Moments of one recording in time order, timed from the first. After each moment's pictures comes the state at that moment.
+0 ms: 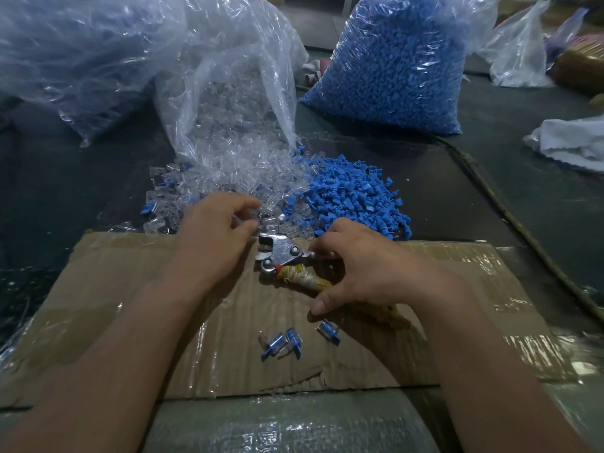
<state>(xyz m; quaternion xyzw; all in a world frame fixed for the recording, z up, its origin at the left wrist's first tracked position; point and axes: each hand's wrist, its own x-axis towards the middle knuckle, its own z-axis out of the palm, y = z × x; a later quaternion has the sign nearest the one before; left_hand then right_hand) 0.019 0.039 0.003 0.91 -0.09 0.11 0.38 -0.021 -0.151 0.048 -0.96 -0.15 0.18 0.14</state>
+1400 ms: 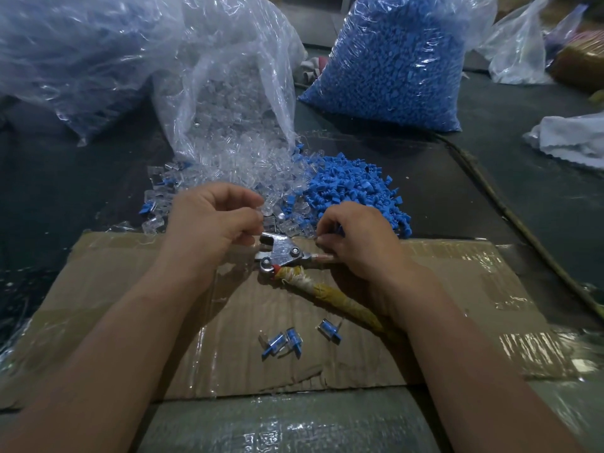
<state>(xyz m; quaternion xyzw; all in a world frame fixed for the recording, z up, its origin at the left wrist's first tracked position) 0.001 0.035 0.031 0.73 0.02 0.00 0.68 0.005 -0.149 0.021 -0.98 -0.08 -0.02 0.20</state>
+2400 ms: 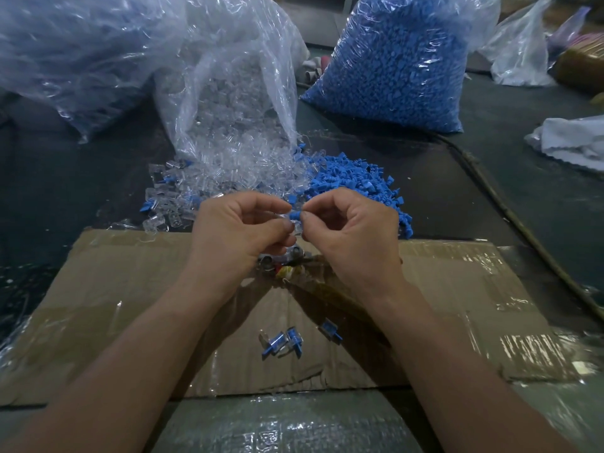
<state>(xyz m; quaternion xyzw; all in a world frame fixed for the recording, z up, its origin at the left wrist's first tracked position) -0.018 0.015 0.040 0.71 -0.04 -0.02 0.70 -0.026 -0.118 0.037 -0.86 -0.09 -0.20 0.47</state>
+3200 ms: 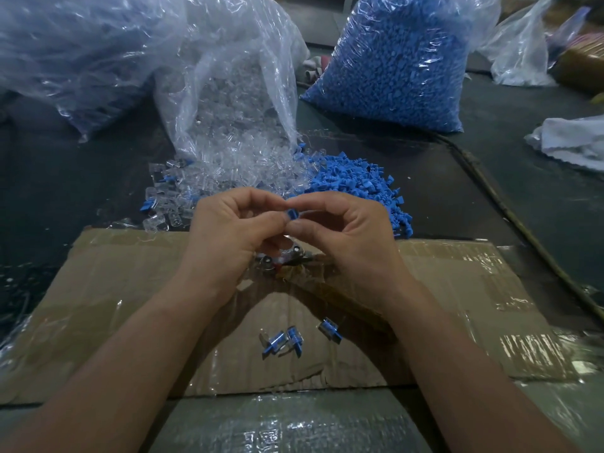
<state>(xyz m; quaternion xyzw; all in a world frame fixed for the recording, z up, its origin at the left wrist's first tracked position) -0.016 0.018 0.041 0.68 -0.04 -0.02 0.73 -0.026 -0.125 0.041 -0.77 -0.14 -0.06 0.62</state>
